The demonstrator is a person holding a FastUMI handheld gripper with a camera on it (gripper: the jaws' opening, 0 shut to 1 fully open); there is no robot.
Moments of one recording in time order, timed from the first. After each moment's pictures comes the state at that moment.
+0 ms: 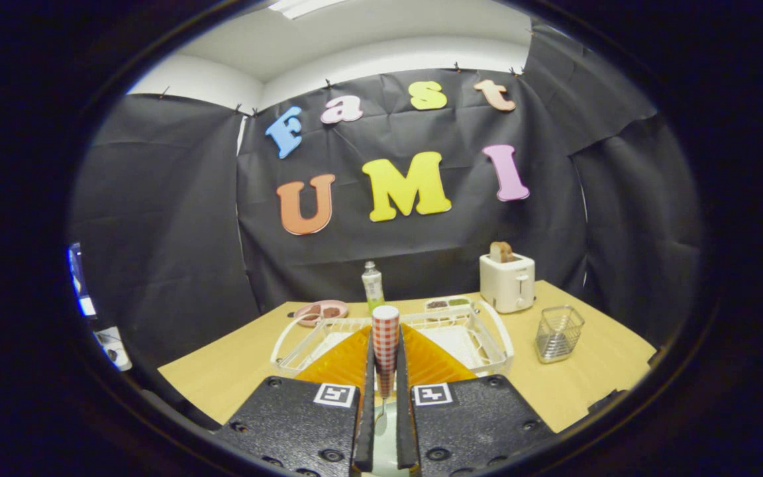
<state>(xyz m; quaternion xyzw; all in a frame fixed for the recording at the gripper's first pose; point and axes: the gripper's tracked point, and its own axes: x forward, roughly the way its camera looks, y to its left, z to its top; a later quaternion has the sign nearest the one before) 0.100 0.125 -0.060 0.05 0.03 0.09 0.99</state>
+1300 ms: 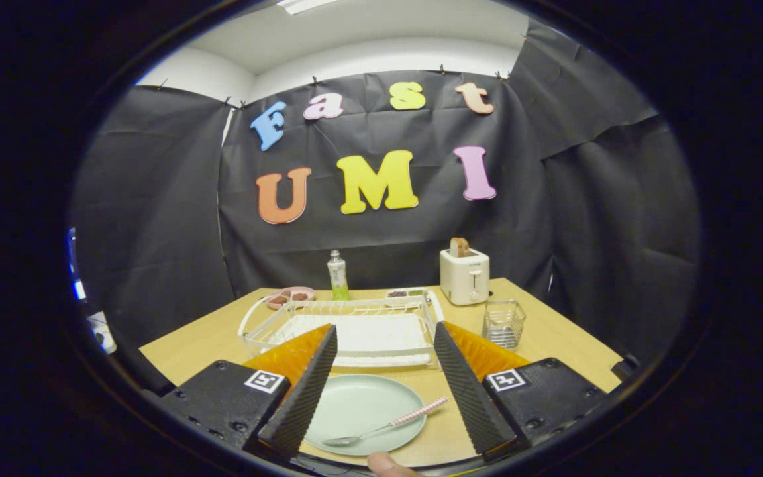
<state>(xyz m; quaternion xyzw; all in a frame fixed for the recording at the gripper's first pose) 0.052 0.022 -0.064 0.02 0.02 0.03 1.00</state>
